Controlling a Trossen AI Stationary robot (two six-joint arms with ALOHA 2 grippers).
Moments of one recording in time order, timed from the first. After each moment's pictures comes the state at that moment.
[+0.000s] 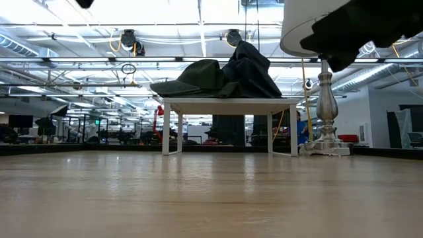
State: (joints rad) left arm 0.02 0.50 0.71 -0.22 0.30 -0.32; right arm 0.56 1.26 0.44 0.54 0.47 0.31
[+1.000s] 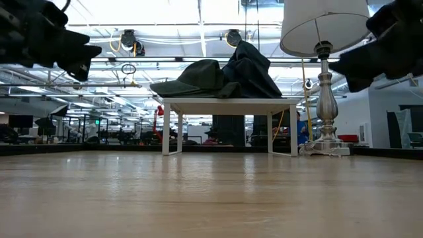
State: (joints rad) left arm 0.00 0.15 0.03 0.15 0.17 -0.11; right arm 0.44 0.65 0.02 0.55 0.40 0.17
